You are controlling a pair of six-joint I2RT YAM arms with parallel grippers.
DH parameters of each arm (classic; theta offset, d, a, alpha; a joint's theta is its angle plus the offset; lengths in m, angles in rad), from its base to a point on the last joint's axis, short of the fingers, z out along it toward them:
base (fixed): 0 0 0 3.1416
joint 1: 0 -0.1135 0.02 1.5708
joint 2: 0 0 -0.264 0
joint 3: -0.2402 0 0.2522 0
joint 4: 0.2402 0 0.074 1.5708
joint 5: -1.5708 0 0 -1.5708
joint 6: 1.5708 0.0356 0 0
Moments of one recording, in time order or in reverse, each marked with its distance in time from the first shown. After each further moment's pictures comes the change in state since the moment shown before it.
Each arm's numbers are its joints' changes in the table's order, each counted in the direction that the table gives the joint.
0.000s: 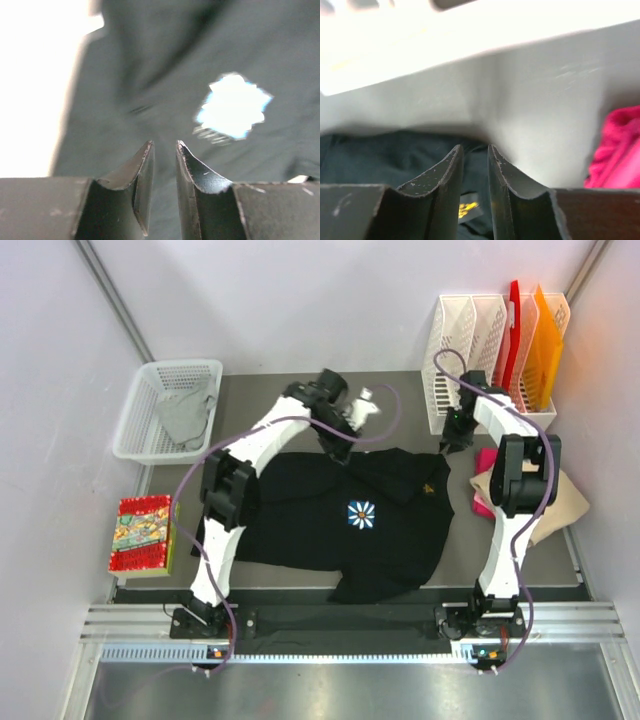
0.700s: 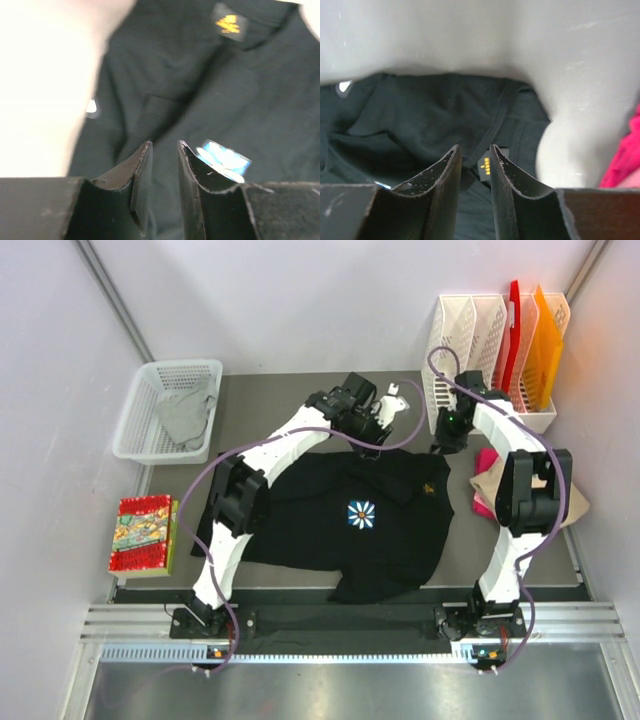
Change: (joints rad) left arm 0.090 0.003 -0.022 -0.227 0.043 -0.155; right arm -0.060 -0.193 0.130 -0.008 0.056 0.016
